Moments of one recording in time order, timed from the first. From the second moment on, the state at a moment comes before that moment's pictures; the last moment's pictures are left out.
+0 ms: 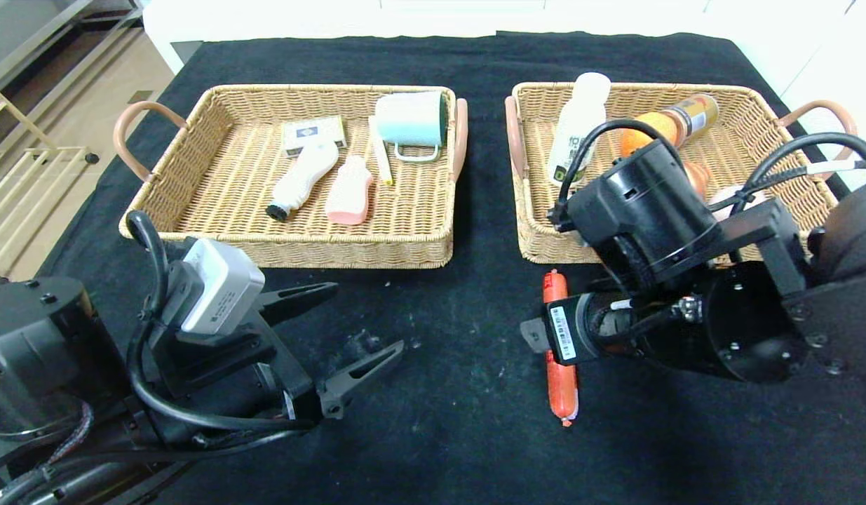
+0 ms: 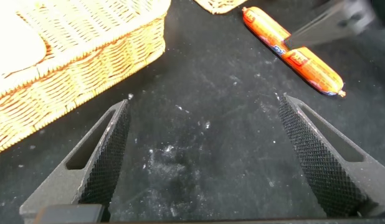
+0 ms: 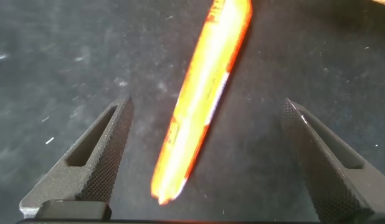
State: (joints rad) left arm -0.51 1.43 -0.43 -0.96 -0.23 0.18; right arm 0.83 1.79 -1.47 0.48 -0.51 0.37
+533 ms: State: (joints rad) left arm -0.51 1.43 -0.43 -0.95 -0.23 0.18; right arm 0.84 1.88 -1.50 0.48 -0.52 0.43
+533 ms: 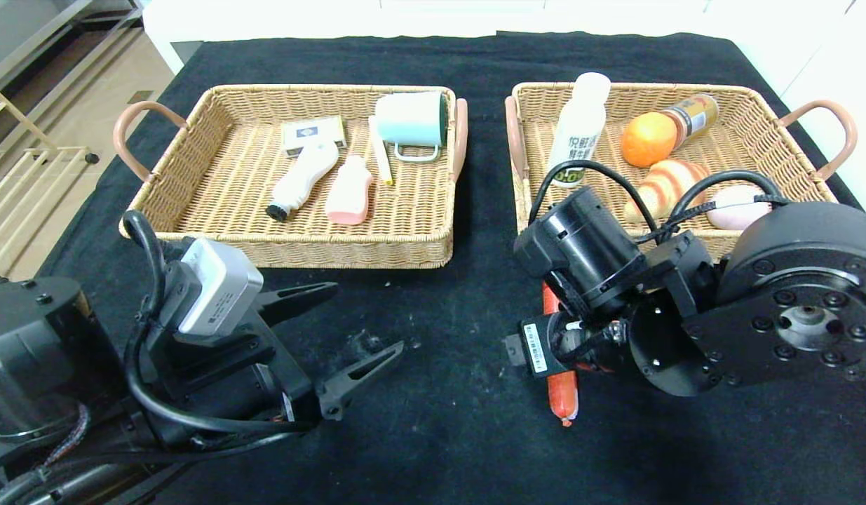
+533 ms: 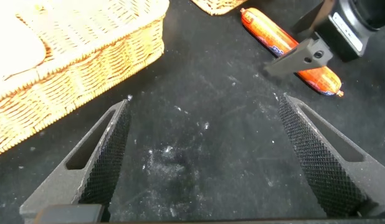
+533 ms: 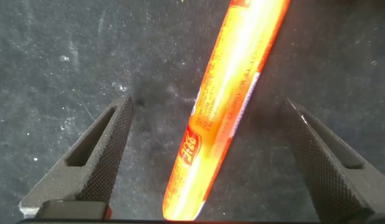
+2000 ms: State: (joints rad) left arm -0.51 1.42 -0.43 -0.95 -0.24 0.18; right arm 0.84 1.89 -1.48 0.48 -0.52 0.43
